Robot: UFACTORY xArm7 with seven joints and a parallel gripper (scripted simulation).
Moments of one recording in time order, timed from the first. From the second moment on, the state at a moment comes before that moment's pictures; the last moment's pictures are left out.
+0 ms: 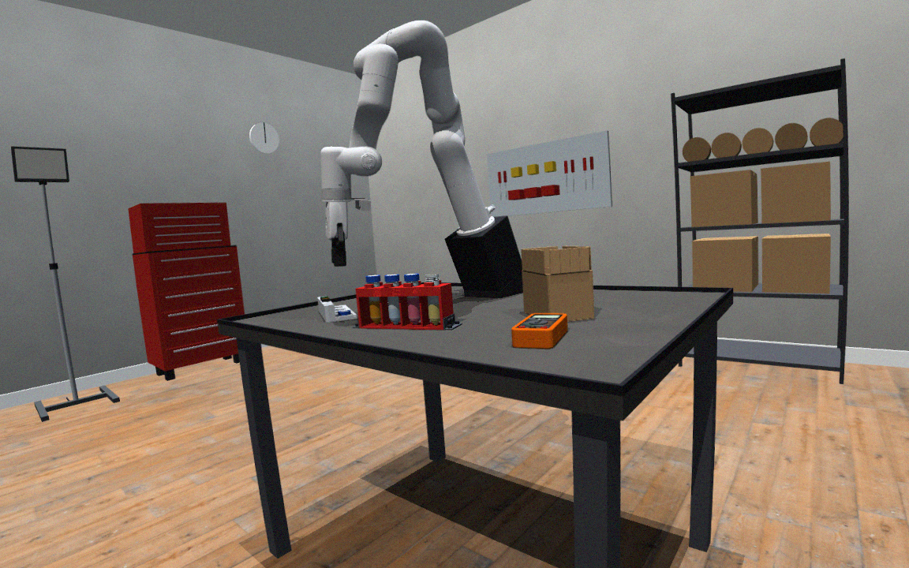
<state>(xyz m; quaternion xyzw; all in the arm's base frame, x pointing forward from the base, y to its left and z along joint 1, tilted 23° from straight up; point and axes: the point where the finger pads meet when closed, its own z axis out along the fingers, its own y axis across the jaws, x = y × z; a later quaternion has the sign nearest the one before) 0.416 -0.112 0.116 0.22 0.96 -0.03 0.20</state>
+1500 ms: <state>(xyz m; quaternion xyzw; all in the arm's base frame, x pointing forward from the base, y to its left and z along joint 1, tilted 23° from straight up) 0.408 0.075 0.123 0.80 0.55 0.22 0.10</state>
